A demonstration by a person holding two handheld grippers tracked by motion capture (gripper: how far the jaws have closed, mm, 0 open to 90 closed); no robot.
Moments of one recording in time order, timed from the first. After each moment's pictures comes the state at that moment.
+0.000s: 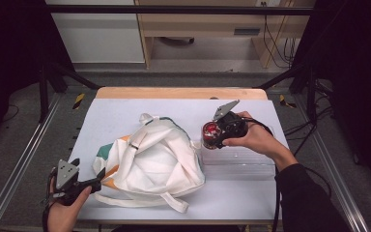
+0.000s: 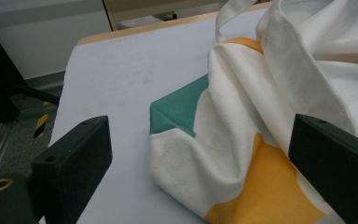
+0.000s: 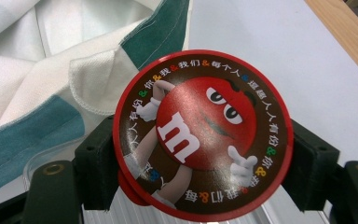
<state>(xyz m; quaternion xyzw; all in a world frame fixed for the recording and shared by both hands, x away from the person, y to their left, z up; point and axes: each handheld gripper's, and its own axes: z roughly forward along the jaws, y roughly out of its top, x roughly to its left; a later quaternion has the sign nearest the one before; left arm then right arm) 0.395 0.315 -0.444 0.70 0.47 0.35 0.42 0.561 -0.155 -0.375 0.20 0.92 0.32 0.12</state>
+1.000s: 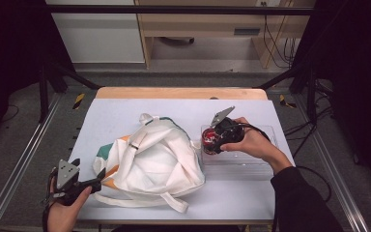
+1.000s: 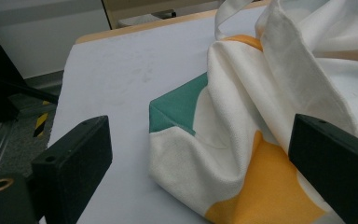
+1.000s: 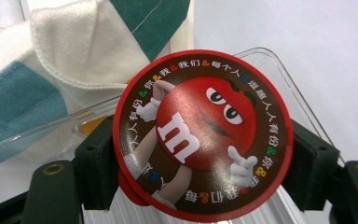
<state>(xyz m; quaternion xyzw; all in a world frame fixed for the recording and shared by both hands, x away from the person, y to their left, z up) 0.395 0.315 -0.444 0.70 0.47 0.34 0.41 0.563 -0.151 -0.402 0.21 0.93 0.30 0.11</state>
